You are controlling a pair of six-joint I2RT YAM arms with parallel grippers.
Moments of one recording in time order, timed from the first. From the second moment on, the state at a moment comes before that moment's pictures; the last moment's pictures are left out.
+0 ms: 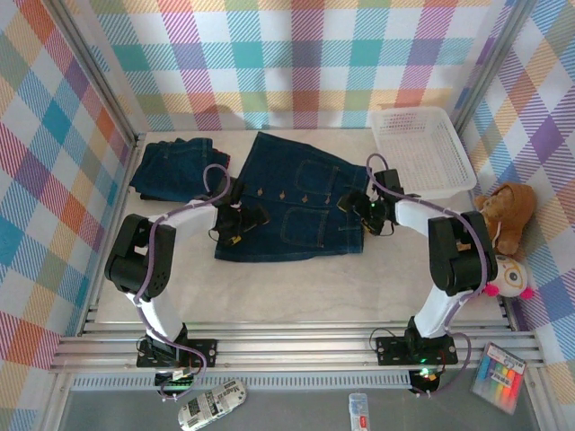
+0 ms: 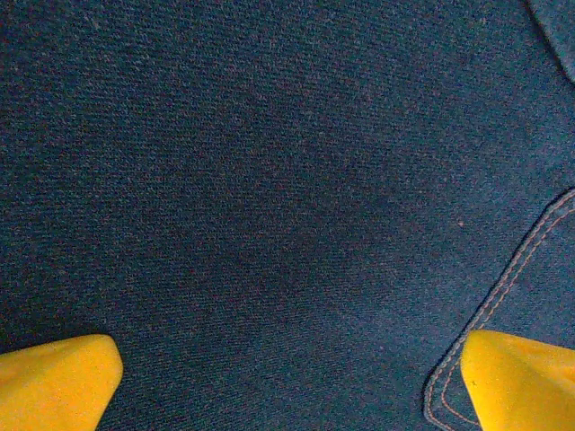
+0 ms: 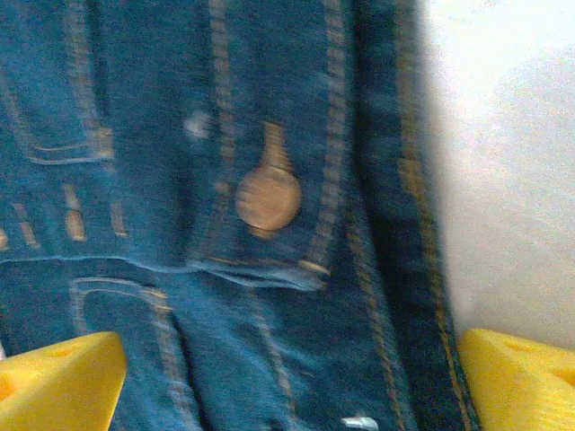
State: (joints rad) left arm -0.35 1.77 1.05 -0.45 0.19 -0.84; right arm 0.21 1.75 1.00 -0.25 -0.37 0.78
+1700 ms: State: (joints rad) left arm -0.23 1.20 0.71 -0.85 0.04 -1.09; right arm 0.37 1.37 0.53 -0.17 -0.43 1.20
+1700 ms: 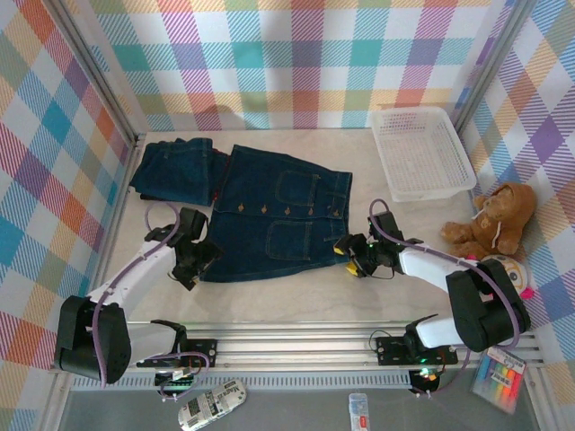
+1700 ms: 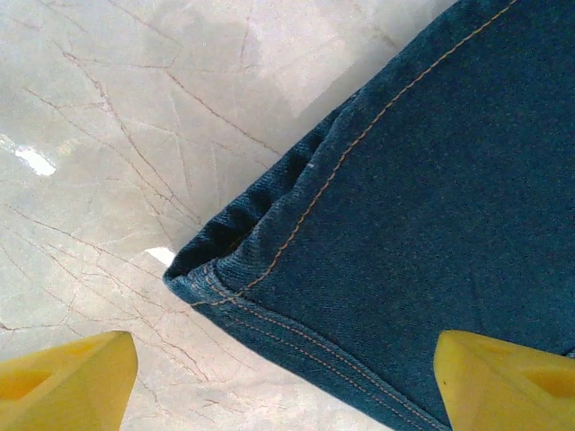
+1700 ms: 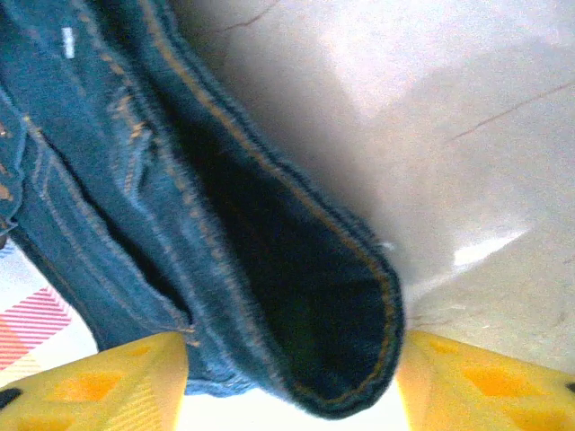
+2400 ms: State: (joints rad) left arm -0.27 1.21 0.56 -0.73 0.00 -1.24; right arm 0.38 1.38 0.52 -0.13 -0.39 1.22
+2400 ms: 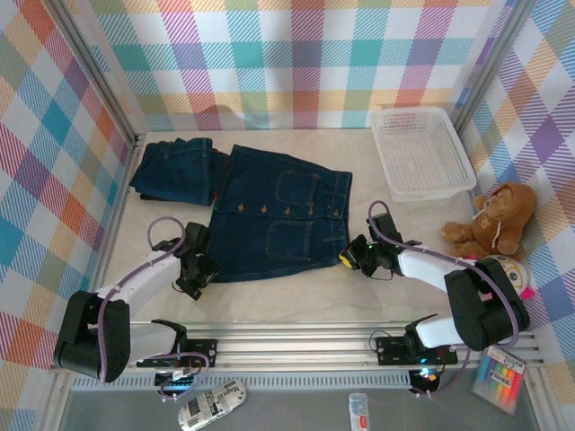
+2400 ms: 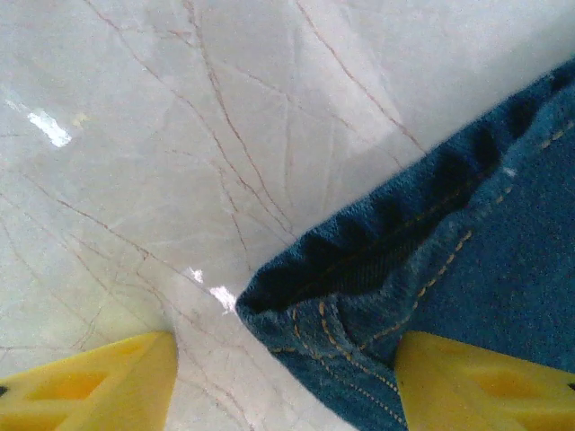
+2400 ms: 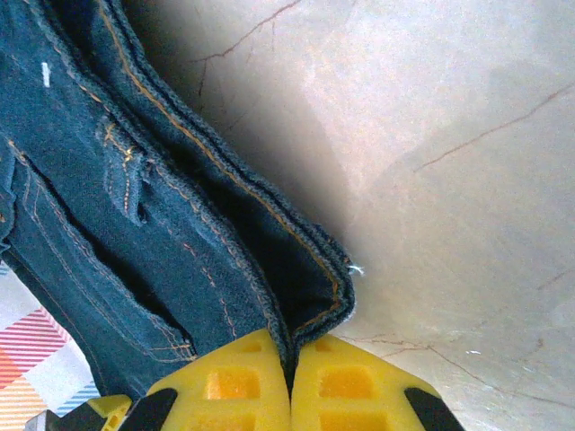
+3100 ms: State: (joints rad) left arm -0.32 1.16 0.54 -0.67 -0.08 -1.29; right arm 0.39 1.28 0.48 -0.16 -0.38 1.22
